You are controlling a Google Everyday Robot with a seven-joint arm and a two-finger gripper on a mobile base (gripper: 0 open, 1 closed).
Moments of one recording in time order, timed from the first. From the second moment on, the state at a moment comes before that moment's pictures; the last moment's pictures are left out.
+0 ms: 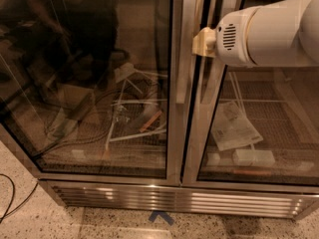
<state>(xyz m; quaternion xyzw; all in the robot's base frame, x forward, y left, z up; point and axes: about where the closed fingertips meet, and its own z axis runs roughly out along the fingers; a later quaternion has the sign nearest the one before) 0.533 -0.081 1.007 -0.13 0.85 0.20 0.47</state>
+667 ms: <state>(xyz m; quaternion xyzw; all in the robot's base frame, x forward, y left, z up) 0.532 -0.080 1.005 -0.13 0.85 0.21 0.46</state>
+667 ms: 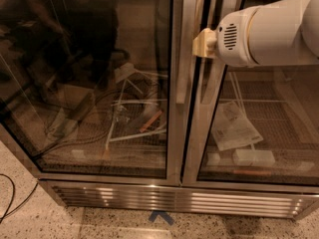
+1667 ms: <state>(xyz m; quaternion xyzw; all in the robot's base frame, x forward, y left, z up) 0.526 -0.075 0.998 -0.14 0.84 0.24 0.46</state>
